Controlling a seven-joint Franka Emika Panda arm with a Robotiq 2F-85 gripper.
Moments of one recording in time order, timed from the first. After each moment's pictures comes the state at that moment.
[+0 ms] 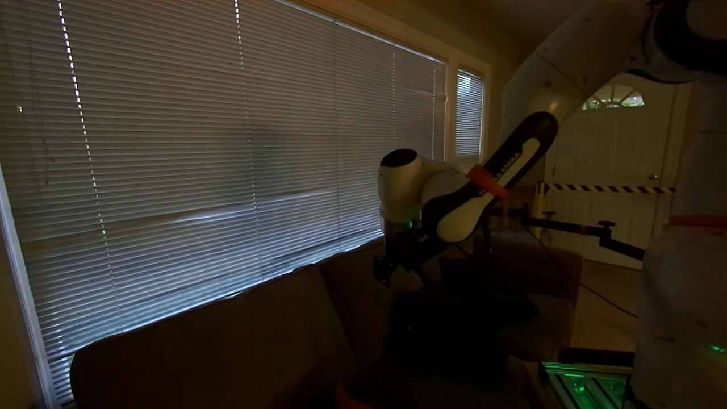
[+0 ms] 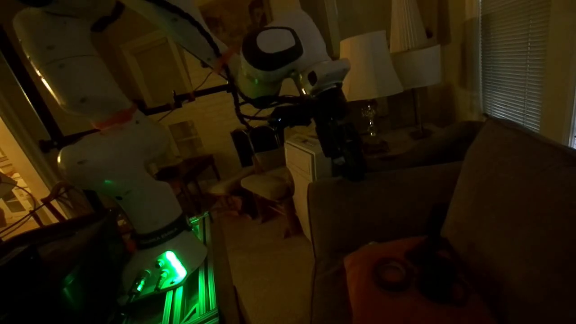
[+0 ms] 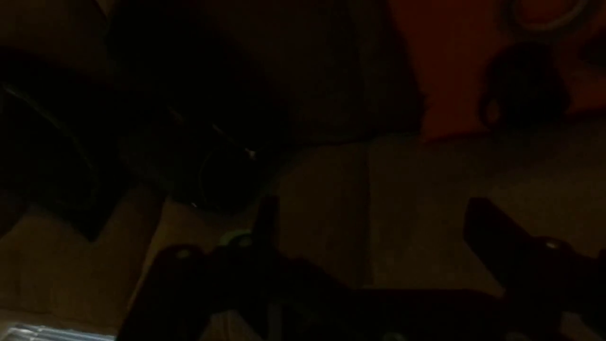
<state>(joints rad) -0.48 -0.12 0.04 -2.48 -0.68 2.47 0.93</state>
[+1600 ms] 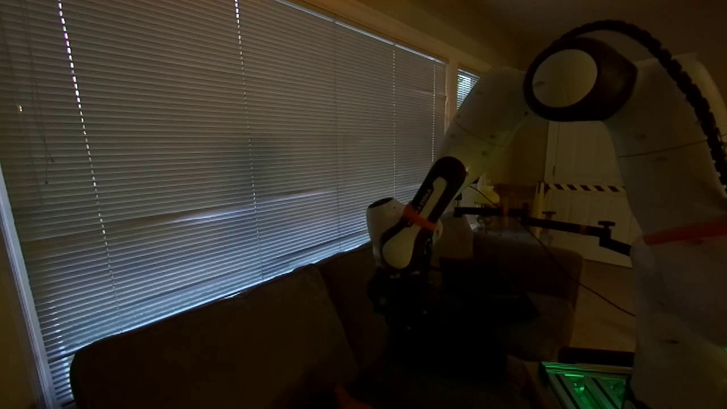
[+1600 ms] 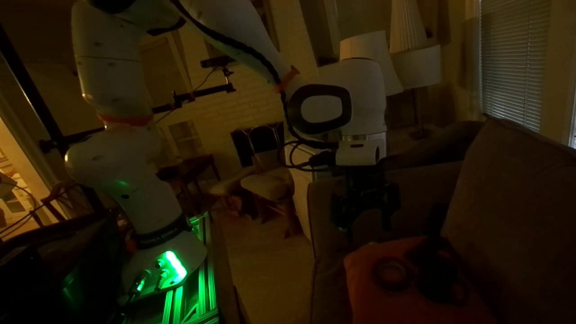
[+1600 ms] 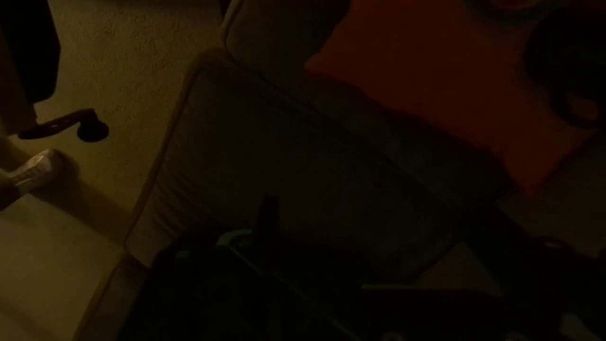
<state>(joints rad) -0.27 0.30 -0.28 -2.29 -0.15 2.48 1.16</state>
